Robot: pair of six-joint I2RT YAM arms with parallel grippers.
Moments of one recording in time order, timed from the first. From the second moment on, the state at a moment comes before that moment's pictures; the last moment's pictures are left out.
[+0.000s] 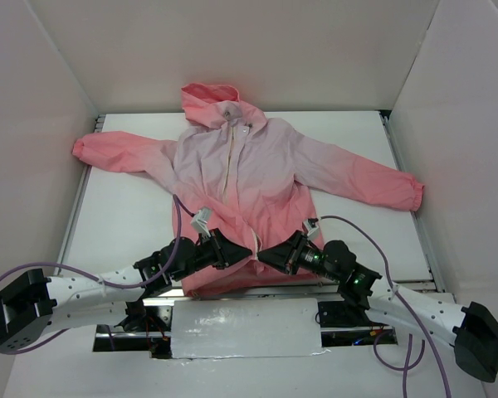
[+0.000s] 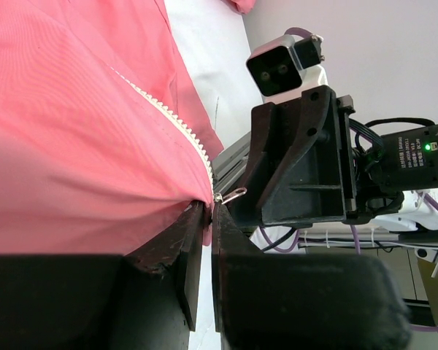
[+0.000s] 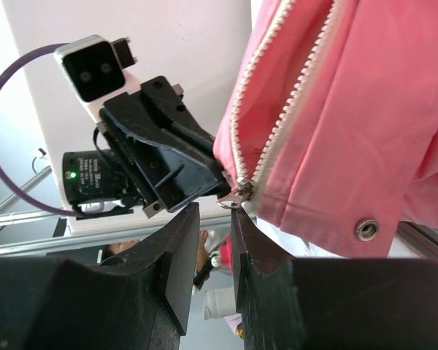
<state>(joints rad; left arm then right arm) -1.04 0.98 0.30 0.49 -0.08 -1.11 0.88 0.60 0.09 0.40 -0.18 1.56</state>
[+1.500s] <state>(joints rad) -1.04 0.95 0.29 0.48 -0.08 -1.11 0.73 0.64 0.07 0.47 -0.38 0.93</state>
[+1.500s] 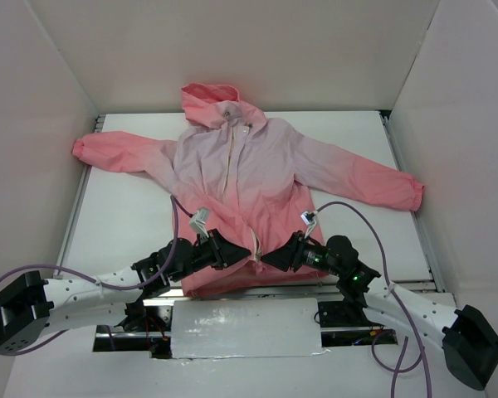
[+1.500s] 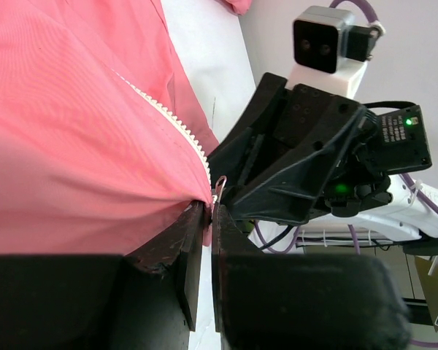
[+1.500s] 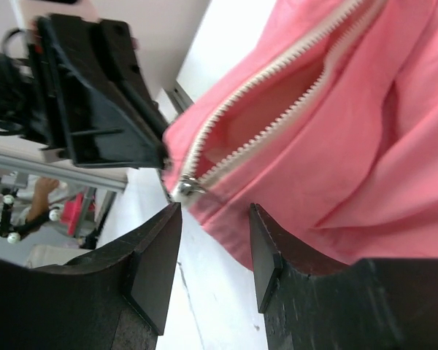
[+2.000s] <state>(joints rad) -1.04 0.95 0.29 0.49 -0.07 -1.11 0.73 0.73 0.07 0.58 -0.42 0.89</state>
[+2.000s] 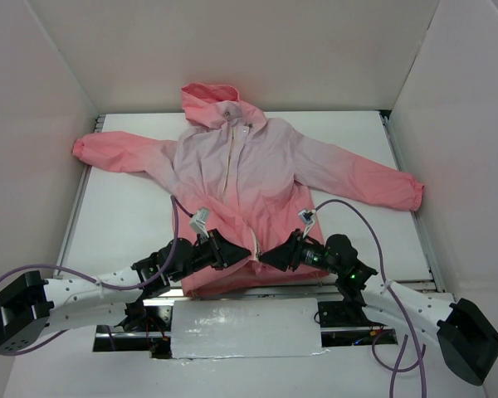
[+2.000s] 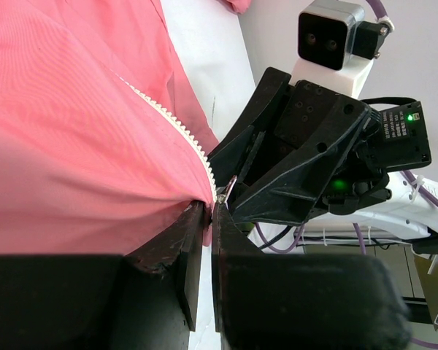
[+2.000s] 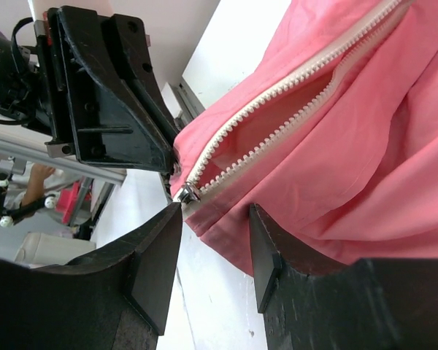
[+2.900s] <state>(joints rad) -1.04 0.96 0.29 0.48 -0.07 -1.11 0.72 0.72 0.10 0.59 -0.42 0.86</state>
